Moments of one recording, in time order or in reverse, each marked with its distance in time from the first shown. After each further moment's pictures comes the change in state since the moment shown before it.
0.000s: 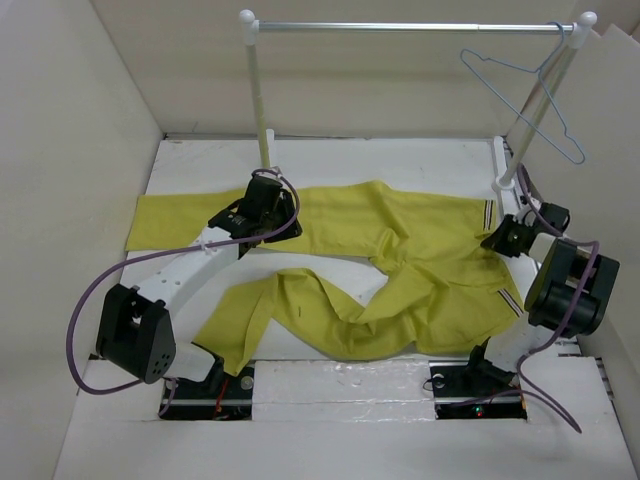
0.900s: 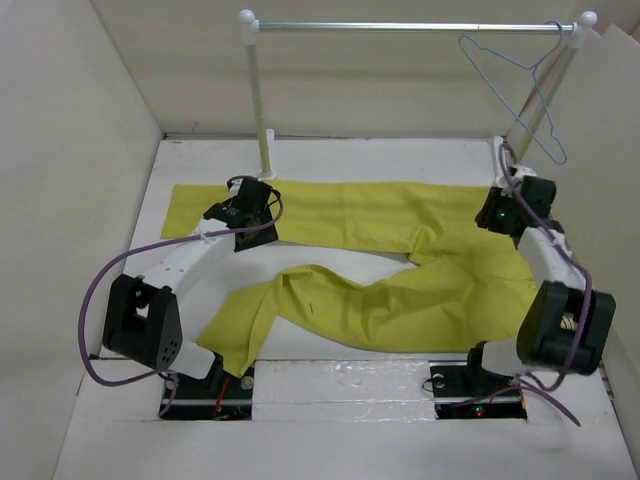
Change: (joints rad) left arm 0.097 0.064 0.017 -0.192 -0.240 -0.009; right arm 0.163 -0.238 0.117 -0.171 0.261 0.043
